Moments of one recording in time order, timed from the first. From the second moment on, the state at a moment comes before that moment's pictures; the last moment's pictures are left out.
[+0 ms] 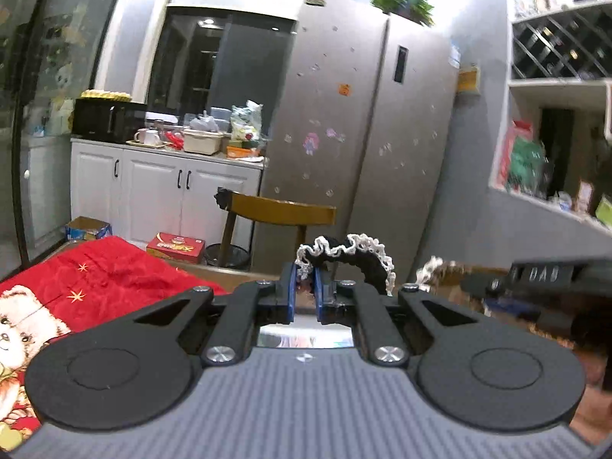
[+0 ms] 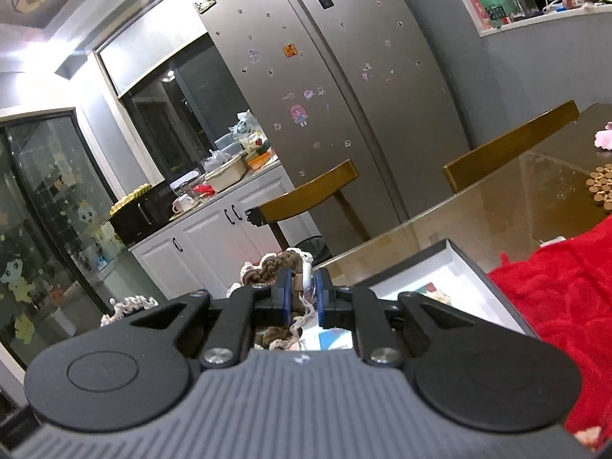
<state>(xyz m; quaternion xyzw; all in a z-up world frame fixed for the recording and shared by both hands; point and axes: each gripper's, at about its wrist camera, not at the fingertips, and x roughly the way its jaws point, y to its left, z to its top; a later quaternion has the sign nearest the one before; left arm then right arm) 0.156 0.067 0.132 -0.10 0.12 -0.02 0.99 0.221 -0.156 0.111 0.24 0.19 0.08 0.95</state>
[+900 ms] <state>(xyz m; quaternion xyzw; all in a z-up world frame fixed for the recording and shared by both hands) 0.298 0.060 0.062 -0.06 0.22 0.01 0.97 0.321 -0.137 0.054 0.22 0.26 0.05 0.94</state>
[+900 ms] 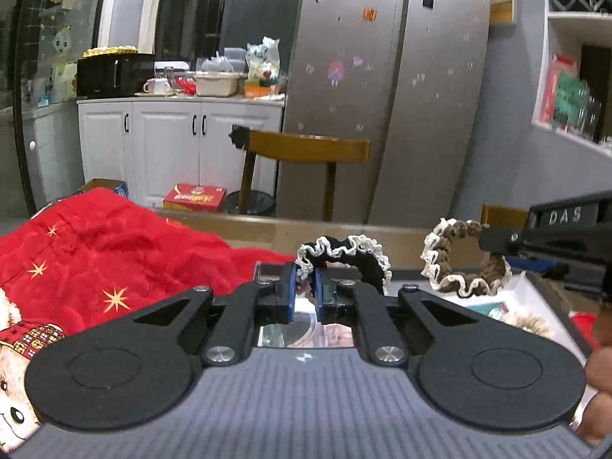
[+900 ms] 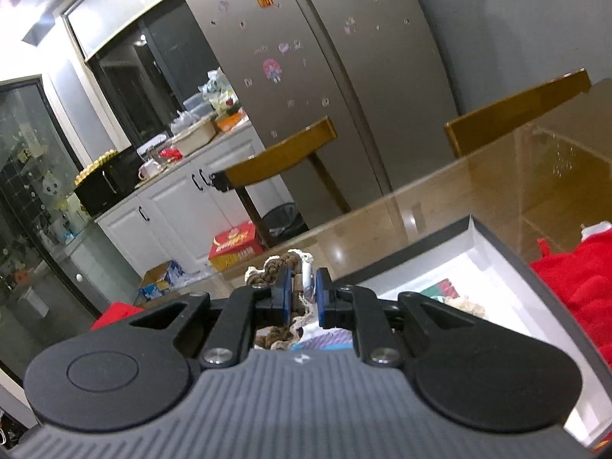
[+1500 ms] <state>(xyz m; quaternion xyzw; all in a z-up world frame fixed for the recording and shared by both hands) 0.302 0.050 0.042 0.00 0.28 0.06 0.96 0.327 -0.125 0.028 0.22 0.31 0.07 0.92</state>
